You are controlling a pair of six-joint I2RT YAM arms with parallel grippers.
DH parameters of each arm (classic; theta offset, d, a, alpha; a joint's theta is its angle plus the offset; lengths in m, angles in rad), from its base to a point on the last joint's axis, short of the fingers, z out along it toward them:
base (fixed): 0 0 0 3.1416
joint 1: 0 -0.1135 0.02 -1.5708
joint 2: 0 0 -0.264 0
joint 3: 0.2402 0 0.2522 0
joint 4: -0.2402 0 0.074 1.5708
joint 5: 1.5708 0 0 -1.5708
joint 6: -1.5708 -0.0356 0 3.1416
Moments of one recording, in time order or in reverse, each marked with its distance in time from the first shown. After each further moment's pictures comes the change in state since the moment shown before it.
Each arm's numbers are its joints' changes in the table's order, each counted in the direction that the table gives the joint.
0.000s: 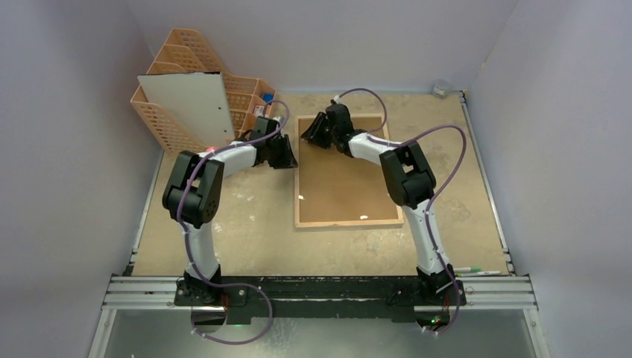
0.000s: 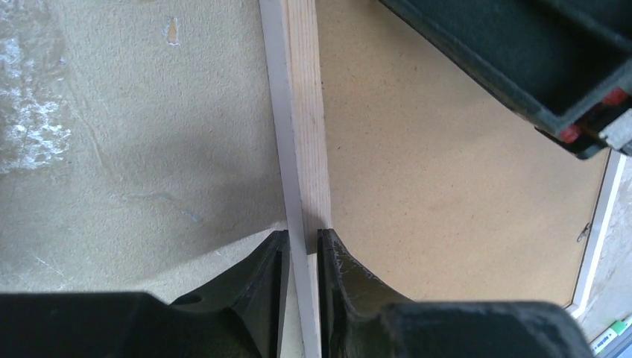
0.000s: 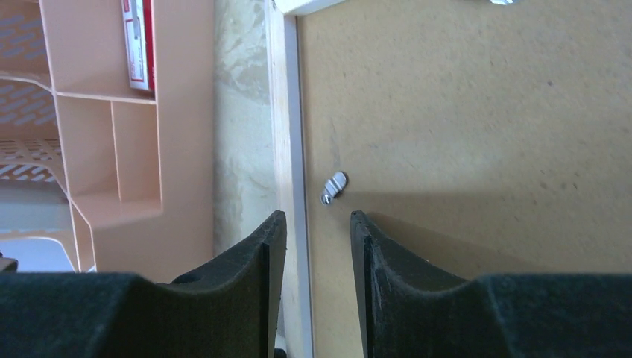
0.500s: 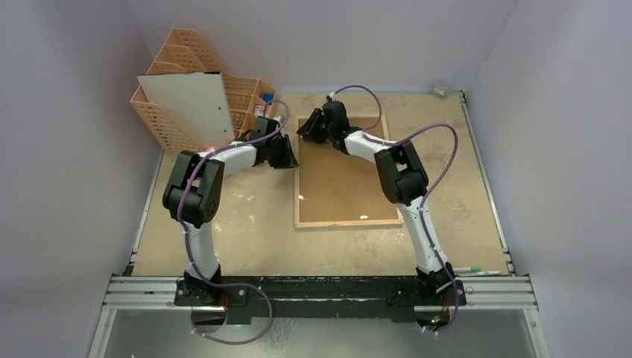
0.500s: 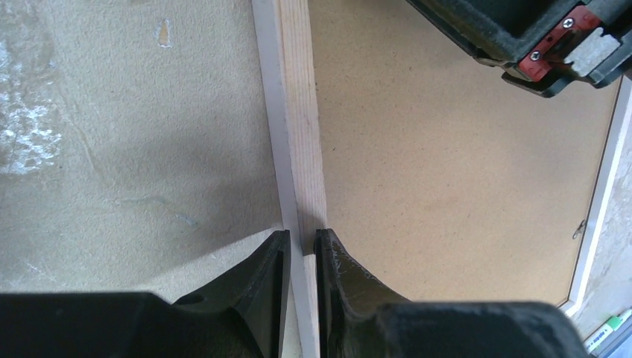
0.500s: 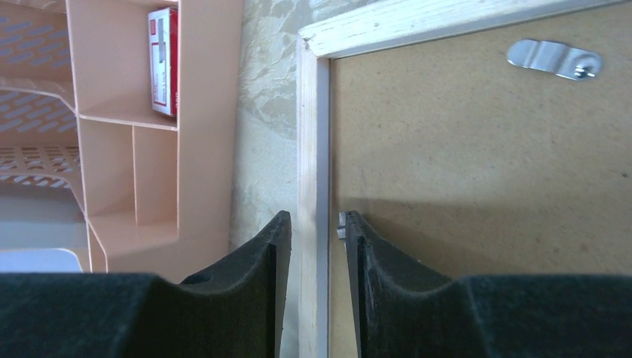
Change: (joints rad) left arm 0.000 -0.003 0.000 0.008 0.023 0.000; right arm -0.002 -0.112 0.150 0.016 -0.023 -0.016
